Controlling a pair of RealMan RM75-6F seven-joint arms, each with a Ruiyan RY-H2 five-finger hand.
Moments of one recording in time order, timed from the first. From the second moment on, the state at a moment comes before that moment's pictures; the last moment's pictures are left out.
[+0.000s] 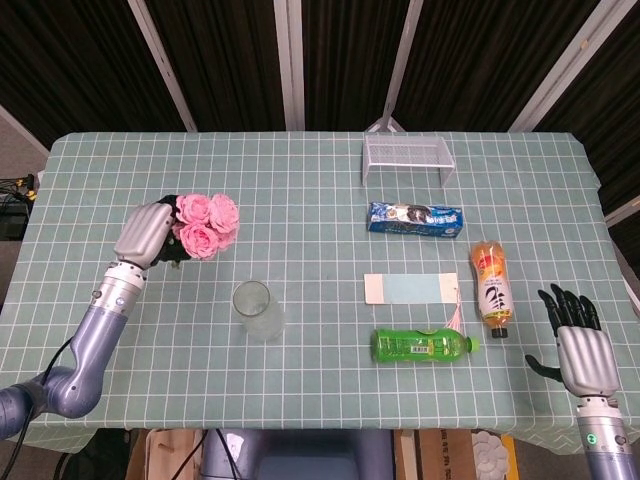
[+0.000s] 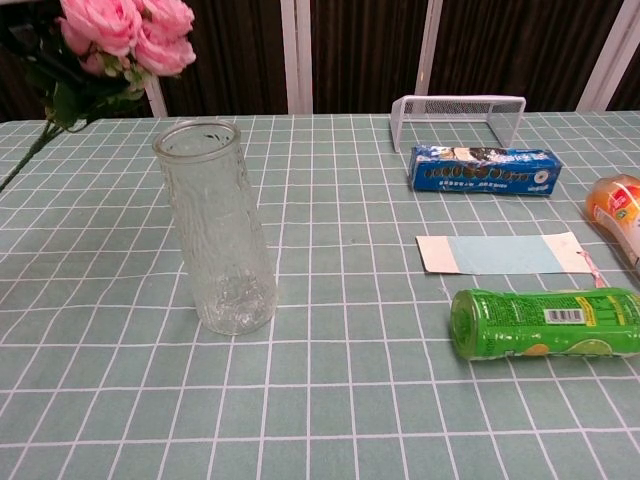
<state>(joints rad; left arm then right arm) -0.68 -1.26 -0.33 -1.70 1.06 1.05 0.04 0.11 -1.17 0.08 -1.64 -1.36 1.38 -0.15</state>
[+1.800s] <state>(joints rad) -0.66 -1.36 -0.37 -1.88 1.37 1.21 -0.55 0.11 -1.18 0.09 -1.61 -1.35 1.38 -0.12</state>
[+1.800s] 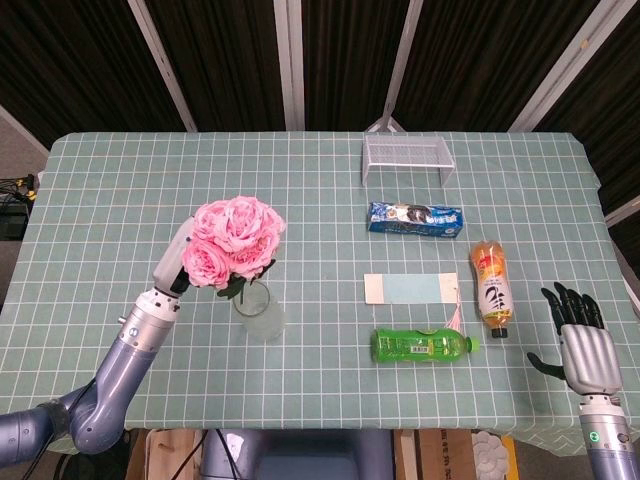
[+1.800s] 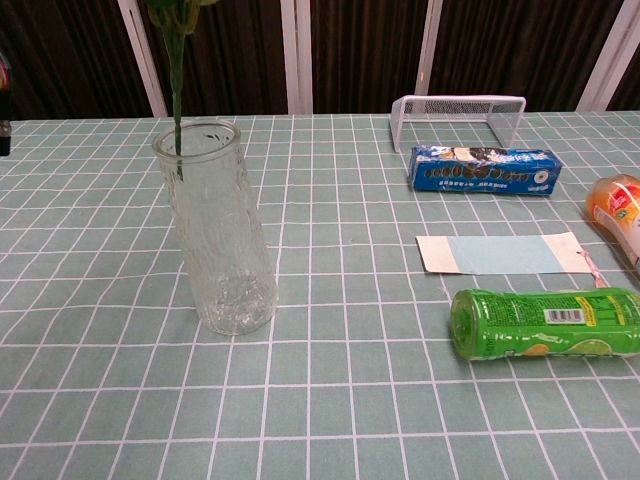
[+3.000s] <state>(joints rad) -0.66 -1.27 -0.20 -1.80 1.50 1.14 -0.57 0.11 -1.17 0.07 -1.65 -1.40 1.39 -0.13</state>
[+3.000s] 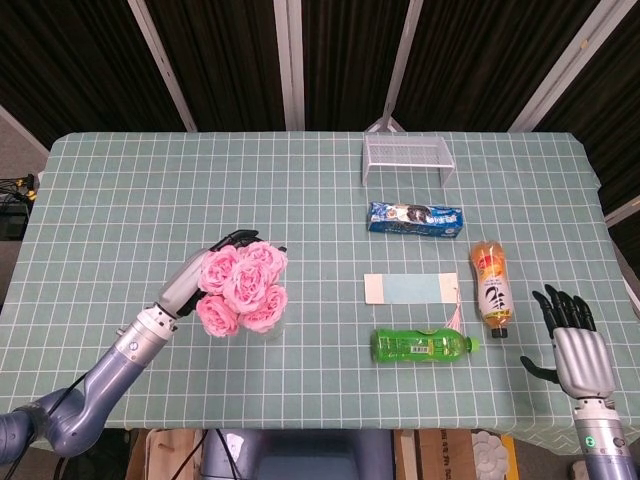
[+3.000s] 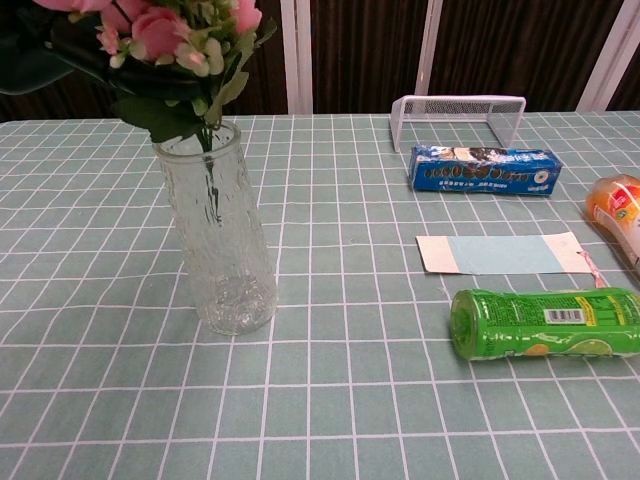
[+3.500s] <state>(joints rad) -0.62 -0.99 -0.18 -1.99 1.33 1.06 -0.22 0.11 -1.17 0.07 -1.66 -1.39 1.39 -0.13</state>
